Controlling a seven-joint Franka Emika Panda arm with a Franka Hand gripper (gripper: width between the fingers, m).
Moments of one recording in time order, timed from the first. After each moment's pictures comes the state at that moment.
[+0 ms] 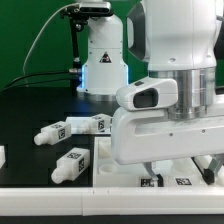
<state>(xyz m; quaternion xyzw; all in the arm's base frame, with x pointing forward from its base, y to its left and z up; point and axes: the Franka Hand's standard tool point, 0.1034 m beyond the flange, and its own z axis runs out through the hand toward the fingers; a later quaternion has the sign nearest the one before) 0.651 0.079 0.024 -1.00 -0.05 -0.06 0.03</state>
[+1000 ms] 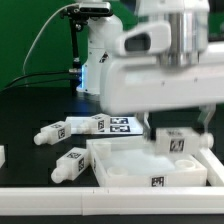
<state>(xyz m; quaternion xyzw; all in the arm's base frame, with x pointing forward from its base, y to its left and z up) 0.620 0.078 0.104 -0.99 -0.09 -0.05 0.03</state>
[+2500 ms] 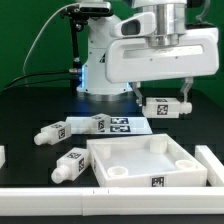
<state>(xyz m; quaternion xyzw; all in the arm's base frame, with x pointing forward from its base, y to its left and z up) 0.457 0.084 0.084 -1.00 -0.03 -0.04 0.03</state>
